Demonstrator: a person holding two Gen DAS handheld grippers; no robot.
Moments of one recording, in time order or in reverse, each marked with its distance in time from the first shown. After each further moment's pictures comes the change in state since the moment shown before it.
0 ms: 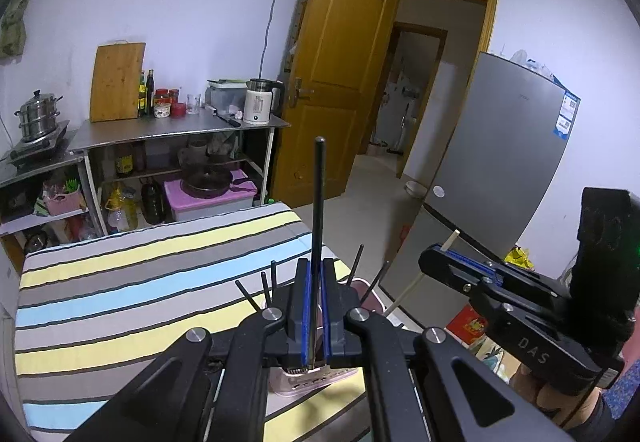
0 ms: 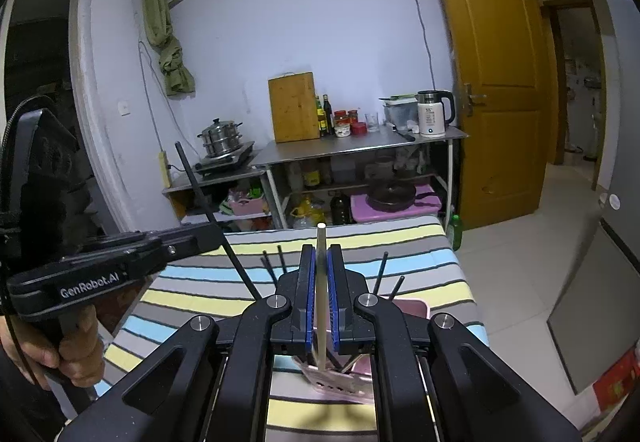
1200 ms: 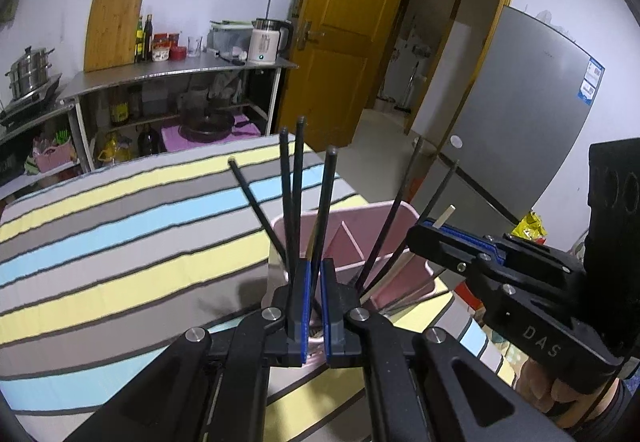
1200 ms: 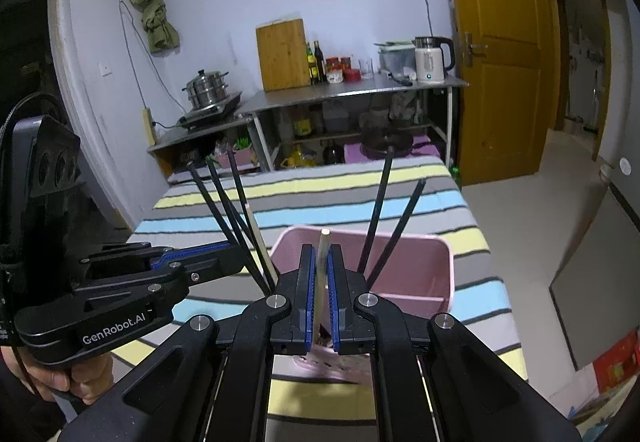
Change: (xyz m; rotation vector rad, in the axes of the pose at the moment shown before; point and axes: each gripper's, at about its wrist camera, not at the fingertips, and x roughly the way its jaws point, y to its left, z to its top) left arm 0.085 0.028 -0.073 -0.033 0.173 0.006; right arm 0.066 -0.018 -0.051 0.016 0.177 -0.019
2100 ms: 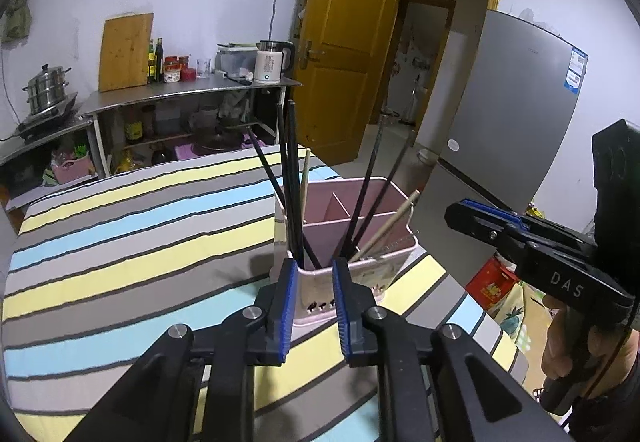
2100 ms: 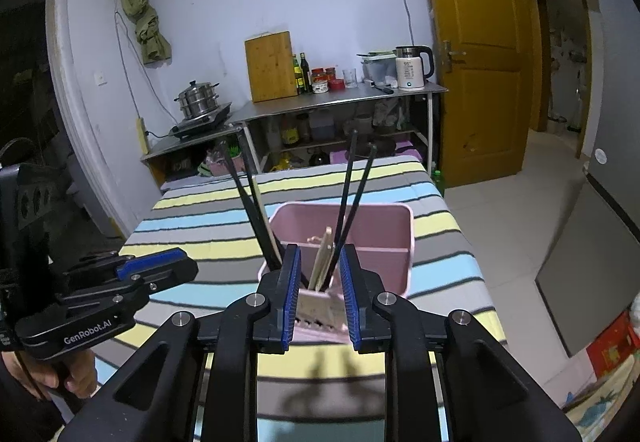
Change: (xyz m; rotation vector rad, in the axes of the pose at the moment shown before) left arm -0.064 -0.019 -0.055 0.043 -0.096 0.050; right arm -0.056 -0.002 -0.029 0.017 -0.052 -0.053
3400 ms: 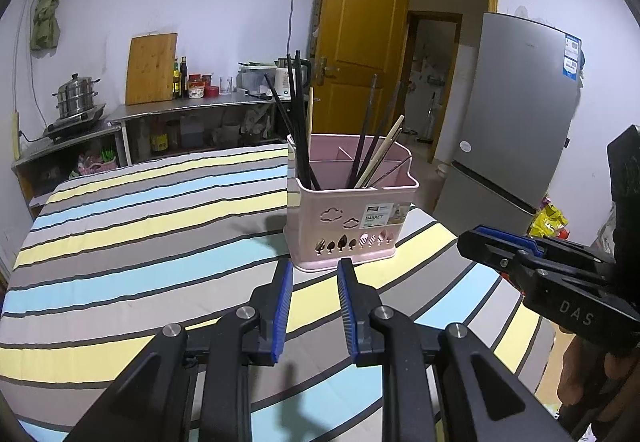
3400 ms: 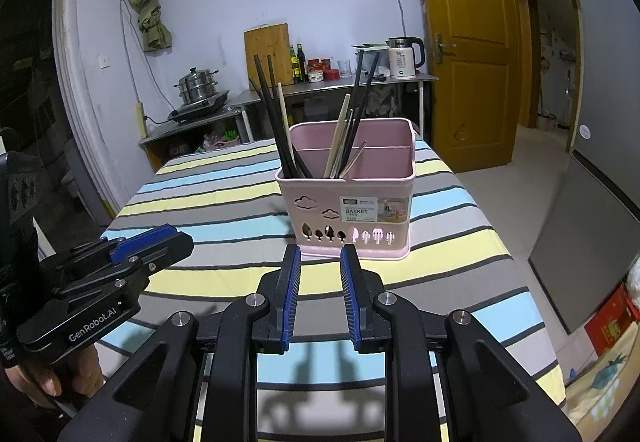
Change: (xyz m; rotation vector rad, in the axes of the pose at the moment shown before) left arm -0.026 -0.013 -0.097 0.017 -0.103 0.090; right arm -0.024 0.018 -0.093 -0.008 -0.002 -0.033
